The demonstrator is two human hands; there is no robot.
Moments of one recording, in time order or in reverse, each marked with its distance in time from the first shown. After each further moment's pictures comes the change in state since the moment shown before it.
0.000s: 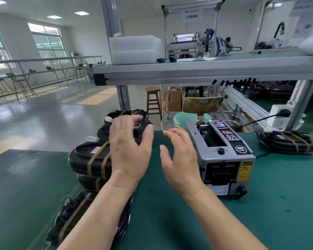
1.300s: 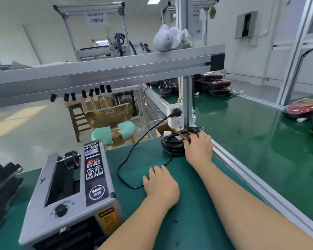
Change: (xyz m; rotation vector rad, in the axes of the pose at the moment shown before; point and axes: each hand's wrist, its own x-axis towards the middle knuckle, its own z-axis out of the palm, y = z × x) left_hand -0.127 0.141 0.379 0.512 -1.203 0.034; right_hand 0.072 0.373 -0.250 -0.869 0.173 0.640
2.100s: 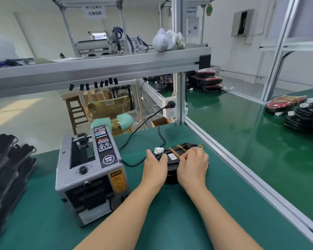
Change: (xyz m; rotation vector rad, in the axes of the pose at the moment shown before) left_hand -0.071 -0.009 -0.023 -0.924 0.054 -0.080; right_hand -0.151 -0.009 -0.066 0.293 0.000 0.122
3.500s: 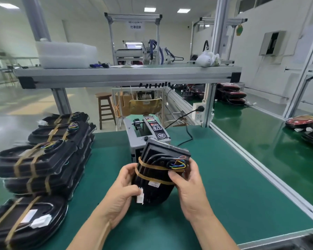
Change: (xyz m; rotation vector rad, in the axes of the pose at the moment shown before) left_hand -0.181 -0.124 -0.170 -0.747 -0.141 0.249; right_hand -0.194 -0.075 -0.045 1.268 -0.438 0.048
